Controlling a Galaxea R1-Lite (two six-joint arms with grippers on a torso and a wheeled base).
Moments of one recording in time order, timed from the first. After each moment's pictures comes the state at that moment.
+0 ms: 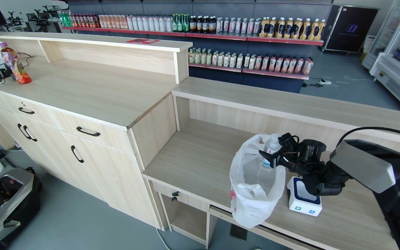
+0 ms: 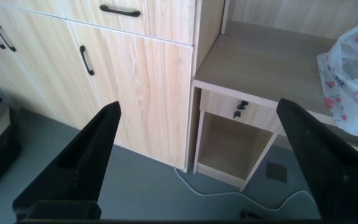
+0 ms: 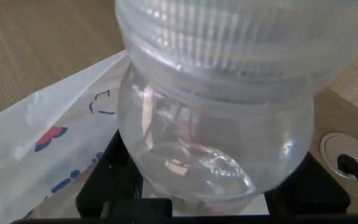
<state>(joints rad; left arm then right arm) 0.00 0.00 0.00 0.00 -0.02 0.00 0.04 2.64 -1.31 -1.21 0.46 -0.22</state>
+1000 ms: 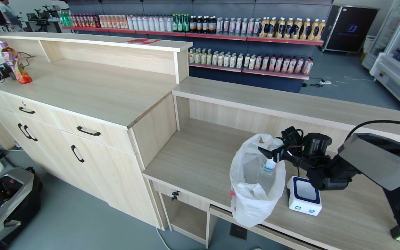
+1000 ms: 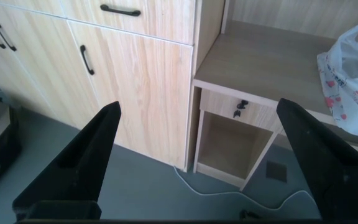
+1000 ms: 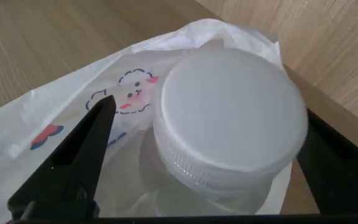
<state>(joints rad) 0.00 0.00 0.00 0.00 -0.02 0.00 0.02 2.55 -1.28 -1.15 0.45 -0.25</state>
